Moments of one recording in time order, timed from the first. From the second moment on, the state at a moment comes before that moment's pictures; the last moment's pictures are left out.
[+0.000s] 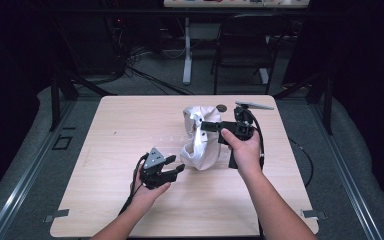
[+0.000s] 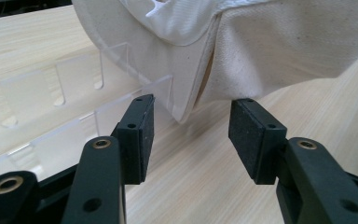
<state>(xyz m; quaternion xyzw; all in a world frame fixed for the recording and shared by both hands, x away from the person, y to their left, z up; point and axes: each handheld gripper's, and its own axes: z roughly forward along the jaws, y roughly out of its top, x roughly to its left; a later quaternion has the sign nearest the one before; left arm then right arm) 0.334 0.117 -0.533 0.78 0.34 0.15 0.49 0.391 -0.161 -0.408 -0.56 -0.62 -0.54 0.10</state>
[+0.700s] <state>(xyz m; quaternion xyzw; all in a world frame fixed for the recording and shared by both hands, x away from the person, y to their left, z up) 0.327 0.180 -0.532 0.77 0.38 0.17 0.48 0.370 -0.174 -0.401 -0.54 -0.64 -0.55 0.02</state>
